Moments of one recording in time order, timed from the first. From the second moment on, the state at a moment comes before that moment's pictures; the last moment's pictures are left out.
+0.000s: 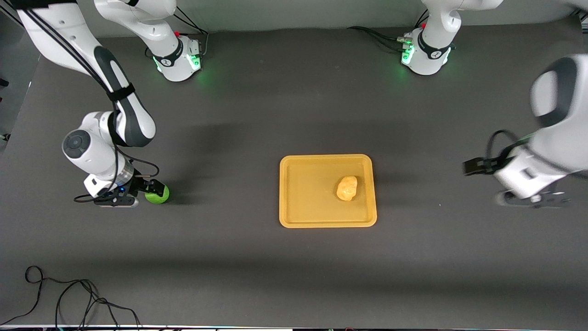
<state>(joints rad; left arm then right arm) -0.12 0.26 0.08 -1.46 -0.01 1.59 0.02 0.04 0.37 -0.04 -2.20 0.01 2.68 0.03</state>
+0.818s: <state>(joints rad) -0.03 0.18 0.07 -1.46 -0.02 1.50 0.15 0.04 0.42 -0.04 -2.19 0.01 2.68 0.02</state>
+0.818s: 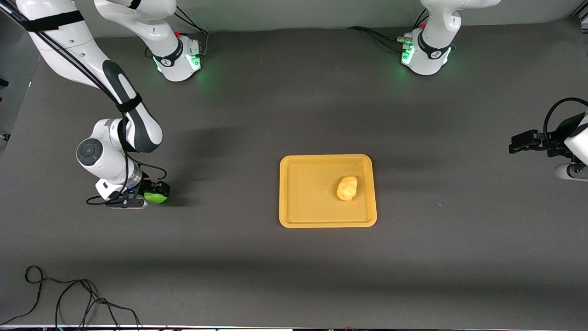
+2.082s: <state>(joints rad) -0.02 0.18 0.07 -1.46 -0.02 1.48 0.15 0.41 0.33 -0.03 -1.40 -0.02 1.80 0.37</state>
